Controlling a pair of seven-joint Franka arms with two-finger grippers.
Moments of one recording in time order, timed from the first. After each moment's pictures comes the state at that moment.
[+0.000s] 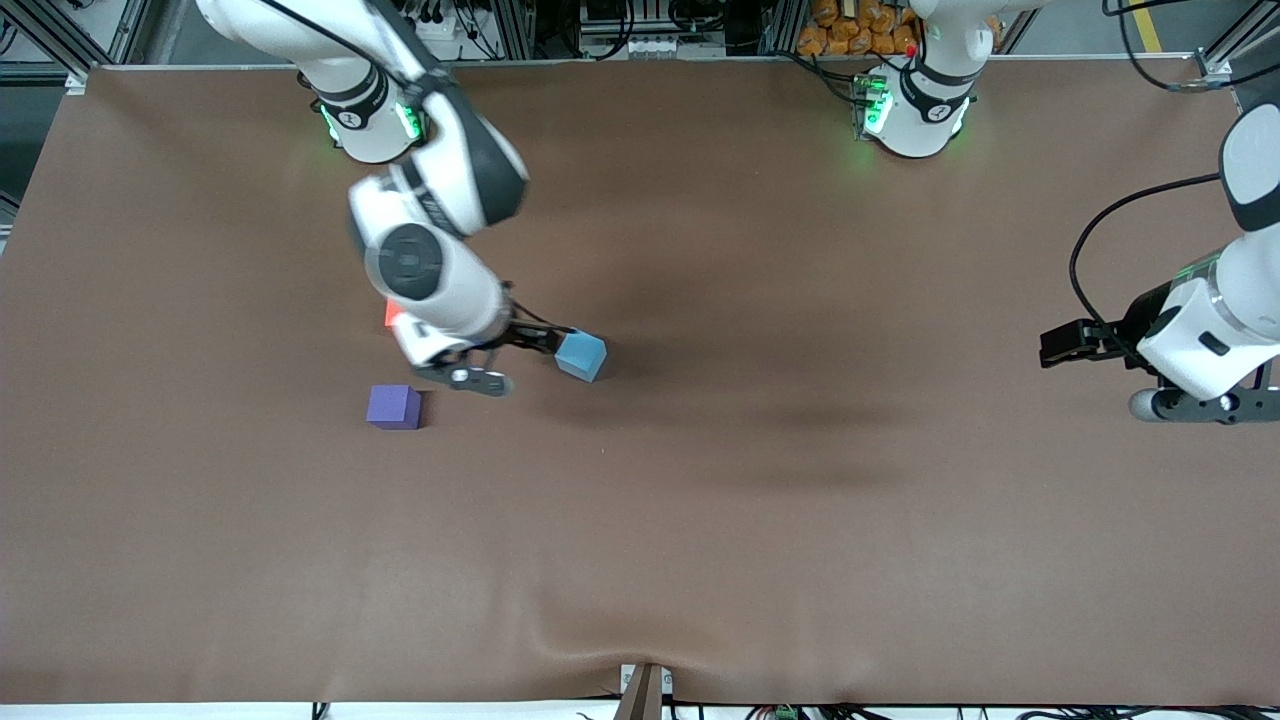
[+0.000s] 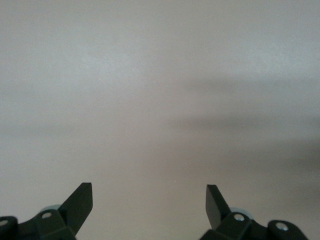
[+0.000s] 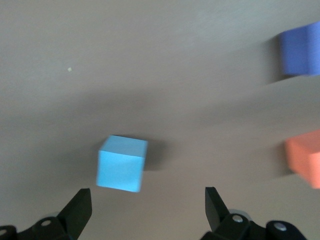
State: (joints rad) left arm 0.17 0.25 -0.27 -1.44 0.07 1.62 -0.10; right arm 0.55 0.43 0.03 -1.73 0.14 2.07 0.79
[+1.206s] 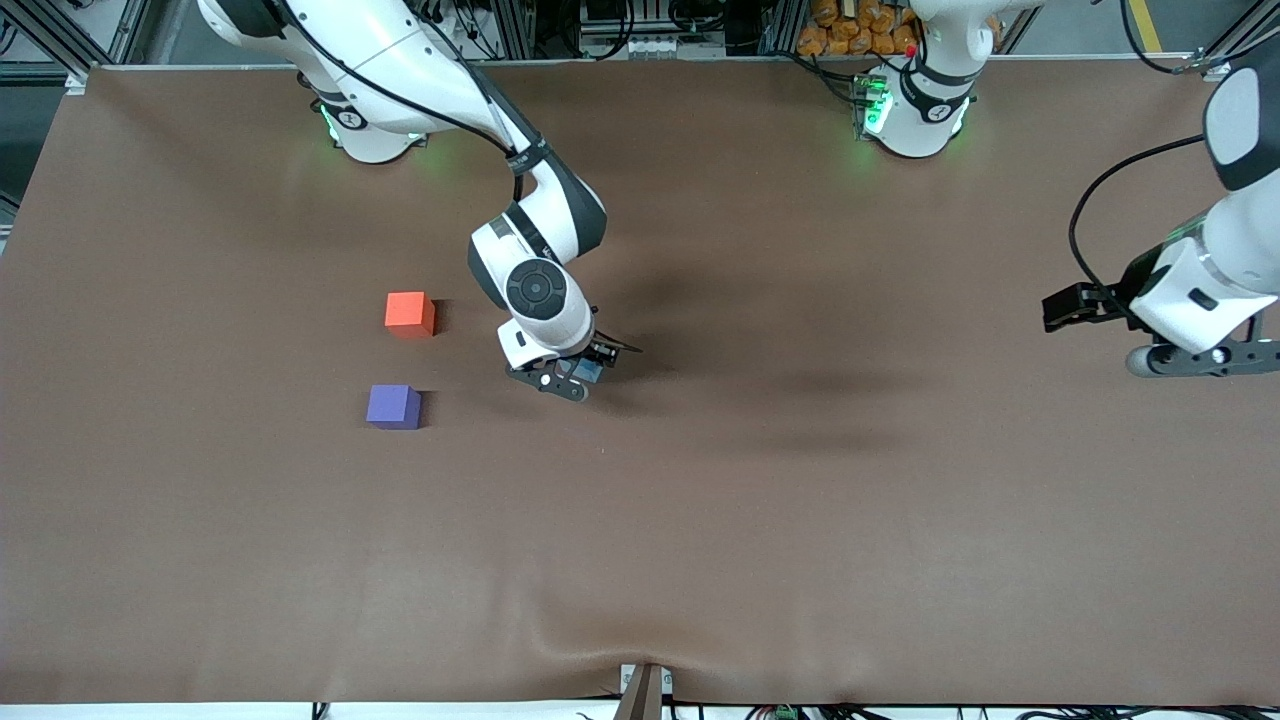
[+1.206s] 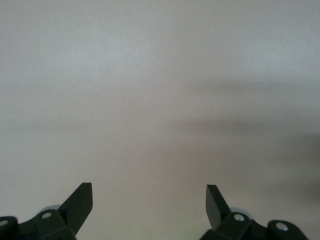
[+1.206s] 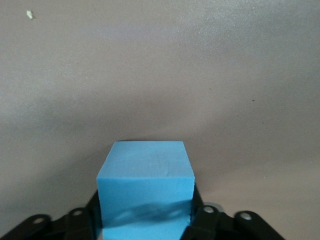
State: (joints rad) left arm 0.20 0.13 -0.29 -1.65 0.07 1.66 -0.10; right arm 0.65 0.64 0.03 -1.73 0.14 2.28 0.95
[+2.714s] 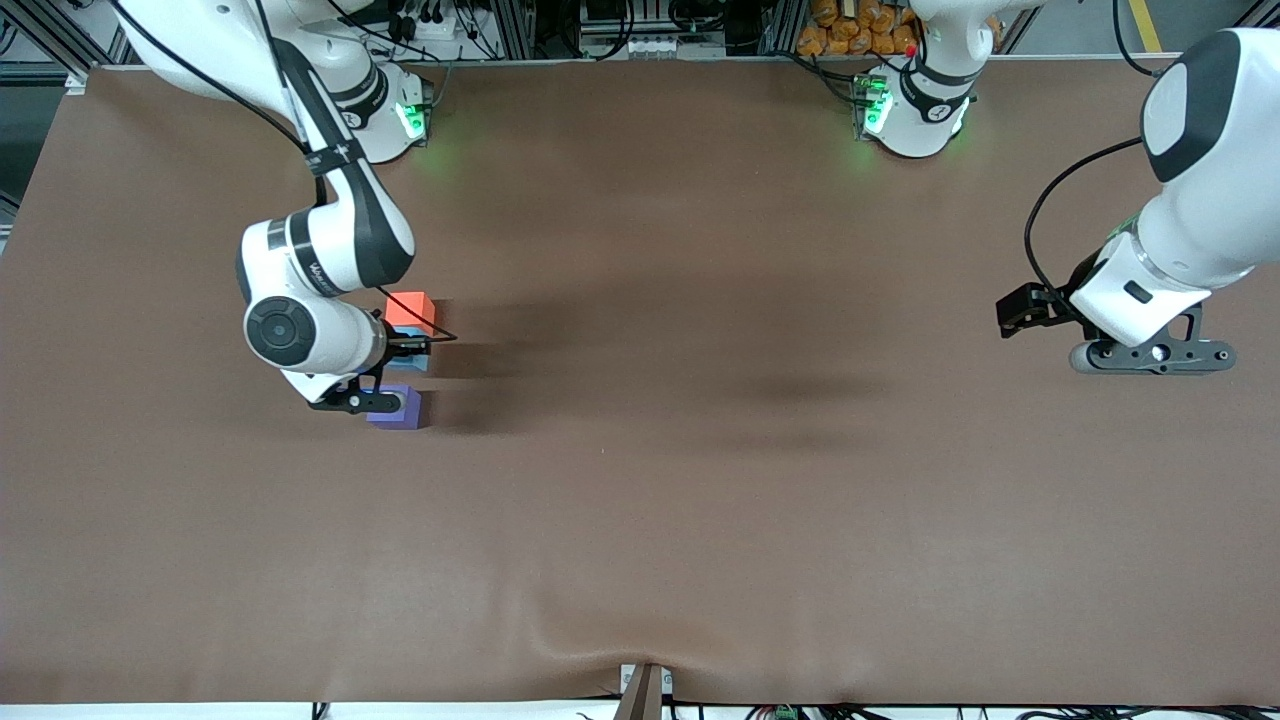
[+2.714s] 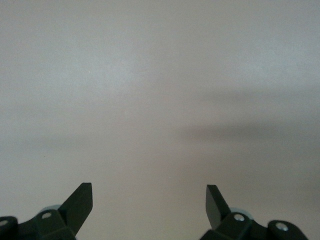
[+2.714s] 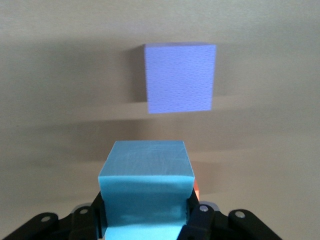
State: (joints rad) left arm 0.20 0.11 -0.37 -1.67 0.07 1.74 -0.14; right arm 0.26 0.34 -0.01 -1.96 0.04 1.99 0.28
